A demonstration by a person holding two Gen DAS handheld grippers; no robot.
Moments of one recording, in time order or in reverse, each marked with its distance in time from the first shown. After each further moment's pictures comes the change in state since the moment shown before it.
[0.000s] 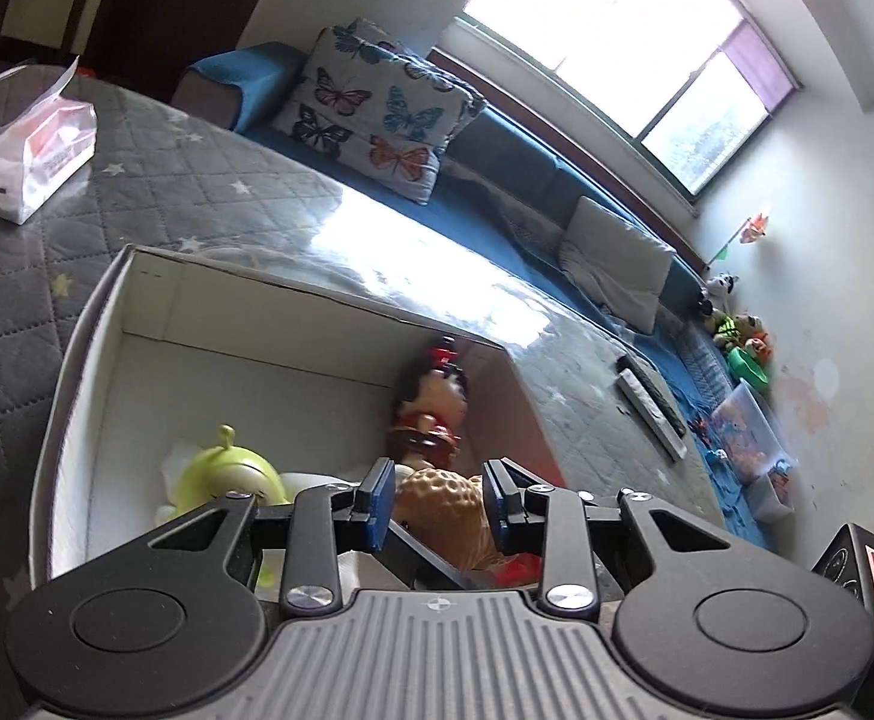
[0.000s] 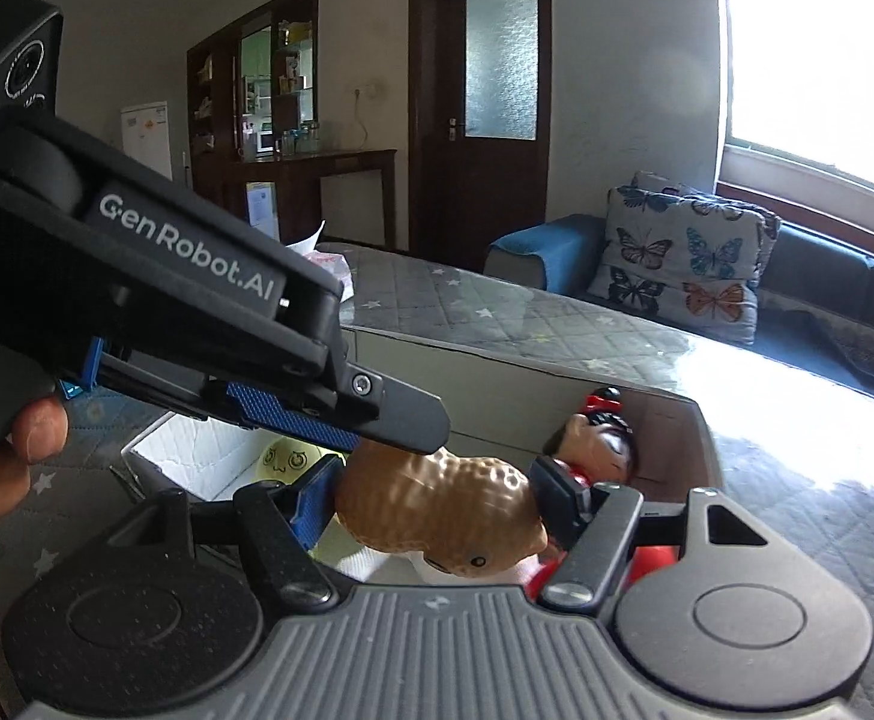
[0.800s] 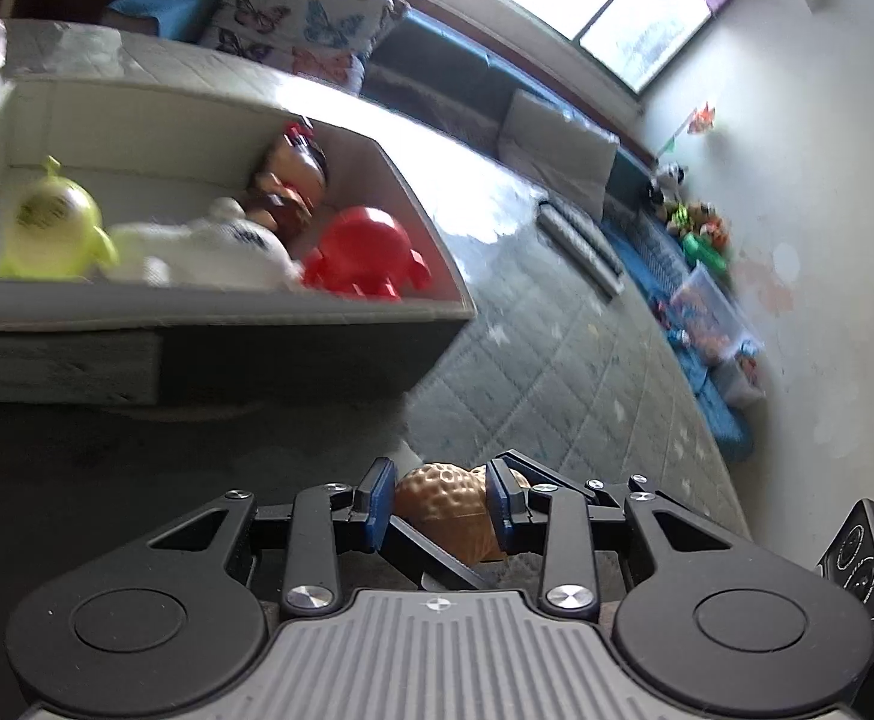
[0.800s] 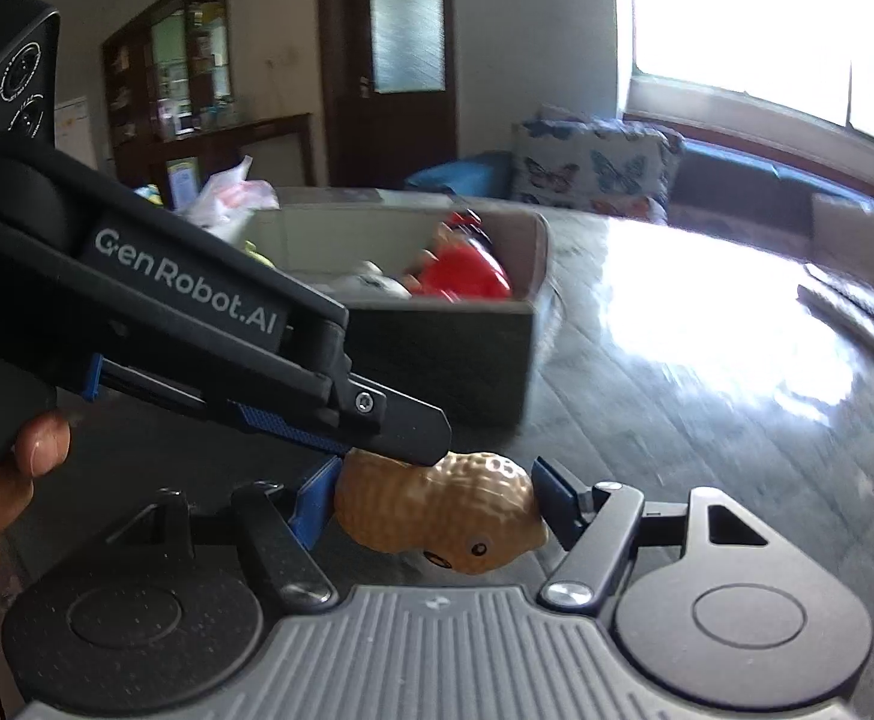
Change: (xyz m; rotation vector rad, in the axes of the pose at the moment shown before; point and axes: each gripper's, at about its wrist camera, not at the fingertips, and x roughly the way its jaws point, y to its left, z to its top) left arm 0.006 -0.062 -0.109 0.108 0.138 -0.077; right arm -0.107 -0.015 -0.088 0.101 0.060 -0.128
